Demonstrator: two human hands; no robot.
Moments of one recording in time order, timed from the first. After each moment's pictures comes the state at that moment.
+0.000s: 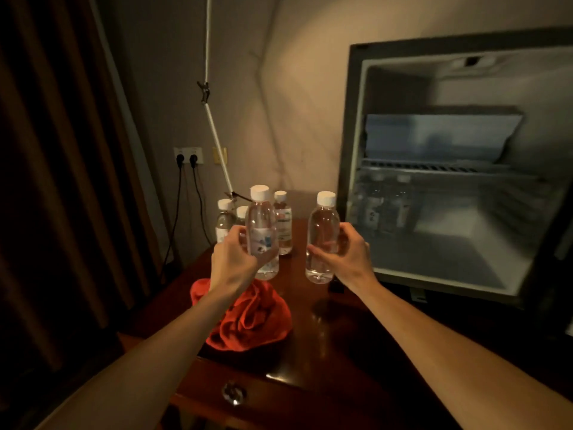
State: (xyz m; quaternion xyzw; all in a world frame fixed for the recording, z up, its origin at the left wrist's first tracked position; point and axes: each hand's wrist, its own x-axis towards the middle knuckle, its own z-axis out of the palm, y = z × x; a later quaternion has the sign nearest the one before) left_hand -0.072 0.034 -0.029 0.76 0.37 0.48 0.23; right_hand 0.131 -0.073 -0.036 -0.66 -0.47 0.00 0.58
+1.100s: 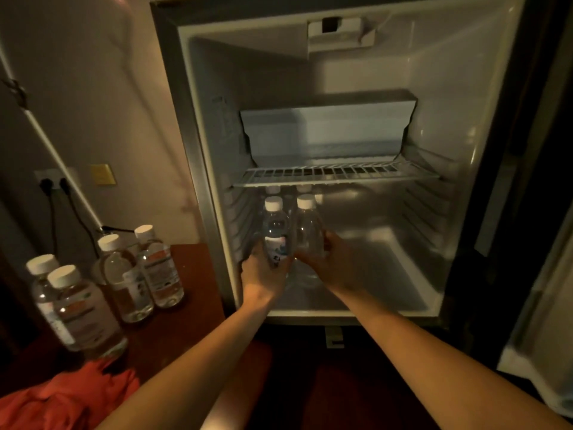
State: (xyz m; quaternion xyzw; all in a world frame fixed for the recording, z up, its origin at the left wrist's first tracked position) left_hand 0.232 0.011 -0.055 0.79 0.33 0.40 0.33; right_hand 0.352 -0.080 -0.062 -0.65 -0.42 -0.05 0.63
